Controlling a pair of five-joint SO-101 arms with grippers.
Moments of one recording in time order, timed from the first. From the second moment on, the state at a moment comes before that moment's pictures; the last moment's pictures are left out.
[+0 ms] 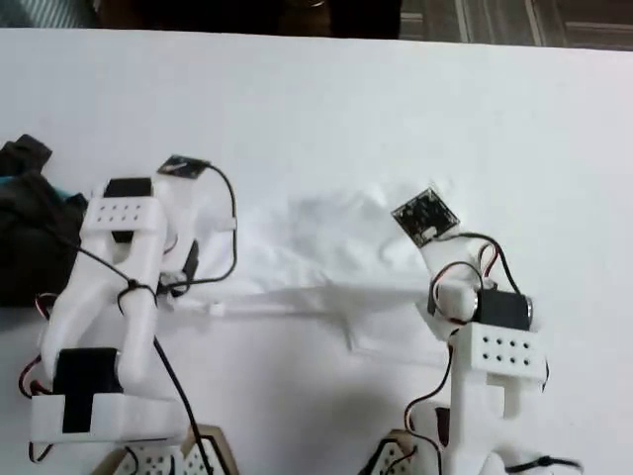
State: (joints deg) left arm -10.2 -4.3 27.7 81.8 -11.7; right arm 4.1 -50.9 57.8 69.0 42.5
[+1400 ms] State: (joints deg) left arm -10.4 -8.4 8.7 87.5 -17.0; right arm 8.1 -54.6 49.8 68.7 29.3
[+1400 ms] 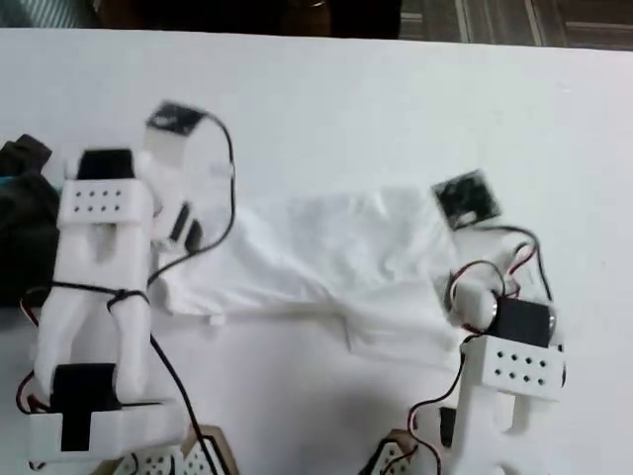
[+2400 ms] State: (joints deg) left arm -9.8 55.7 -47.1 88.5 -5.7; right arm 1.4 30.1 -2.5 55.4 24.7
